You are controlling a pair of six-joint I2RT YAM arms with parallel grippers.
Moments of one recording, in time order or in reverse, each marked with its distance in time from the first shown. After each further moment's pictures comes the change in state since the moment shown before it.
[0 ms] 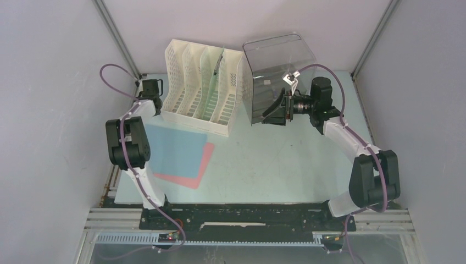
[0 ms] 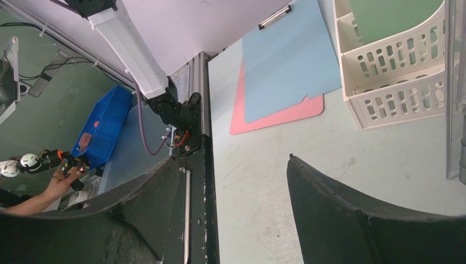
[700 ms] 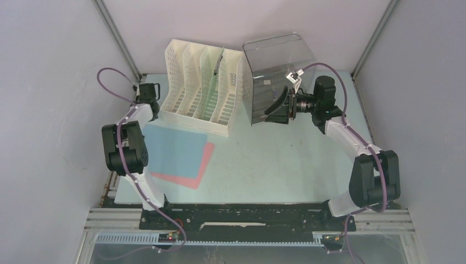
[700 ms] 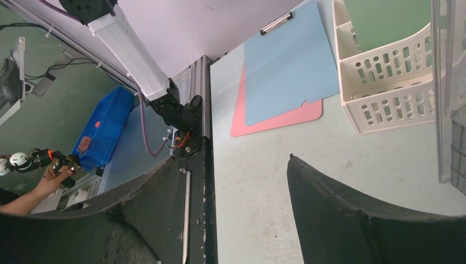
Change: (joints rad) left arm 0.032 -0.090 -0.120 -0.006 0.012 0.030; right arm -0.027 0.000 -0.001 0.045 -0.034 0.030
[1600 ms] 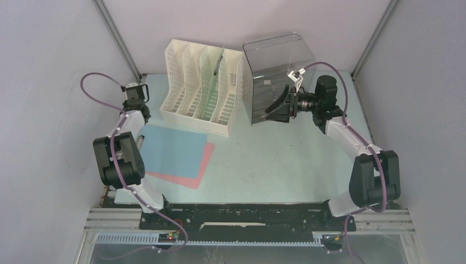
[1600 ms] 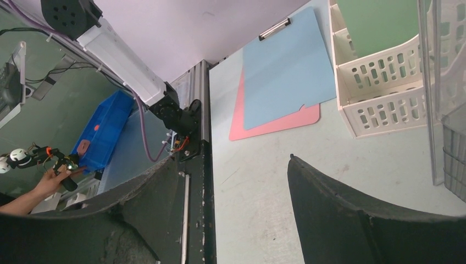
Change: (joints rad) left arm 0.072 -0.158 -0.103 0.082 0.115 0.006; right arm -0.009 0.000 0.000 0.056 0.000 0.044
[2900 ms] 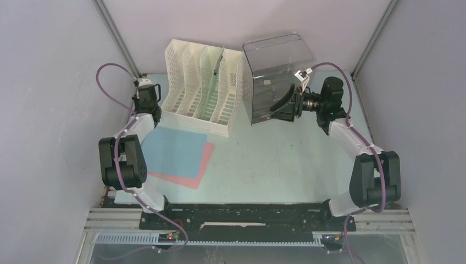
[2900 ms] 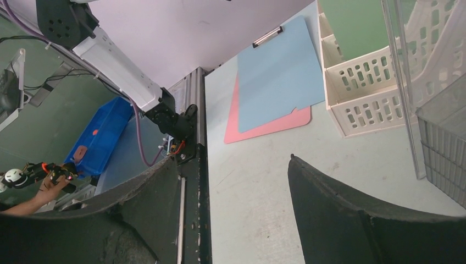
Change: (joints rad) left arm -0.117 -0.035 -0.084 0.210 -0.179 0.178; right arm -0.056 -0.006 -0.040 0.116 -0.023 0.071
